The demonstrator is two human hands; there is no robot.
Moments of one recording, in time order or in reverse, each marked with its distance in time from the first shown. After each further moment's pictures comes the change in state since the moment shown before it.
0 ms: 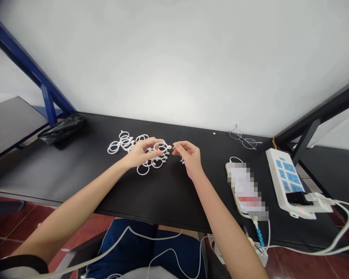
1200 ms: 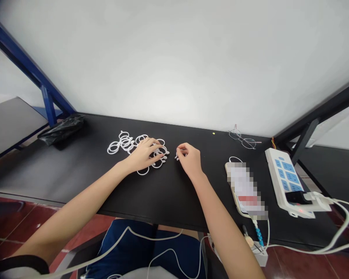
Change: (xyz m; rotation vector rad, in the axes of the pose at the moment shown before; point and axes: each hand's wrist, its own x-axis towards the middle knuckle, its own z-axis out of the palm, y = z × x) left_hand -0.006 -0.031 0.001 0.898 -0.091 0.183; right_hand 0.006 0.014 -0.015 -0.825 0.060 -0.165
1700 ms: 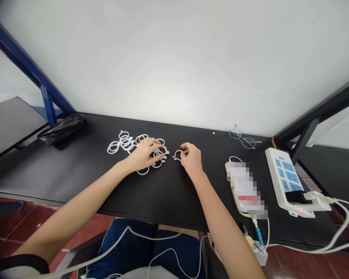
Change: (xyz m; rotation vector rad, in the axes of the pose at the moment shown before) left_hand 0.001 0.004 -0.003 -0.006 -0.008 -0.006; right_hand 0.005 0.018 0.002 -0.115 0.008 -0.004
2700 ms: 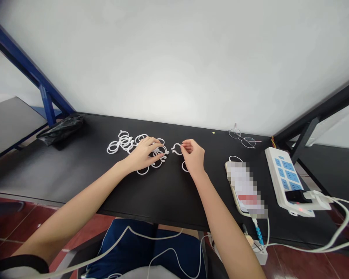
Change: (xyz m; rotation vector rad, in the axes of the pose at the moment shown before) left_hand 0.001 0.003 -0.004 -0.056 0.049 0.021; right_hand 0.000 -0.009 -0.005 0.342 0.112 0.051
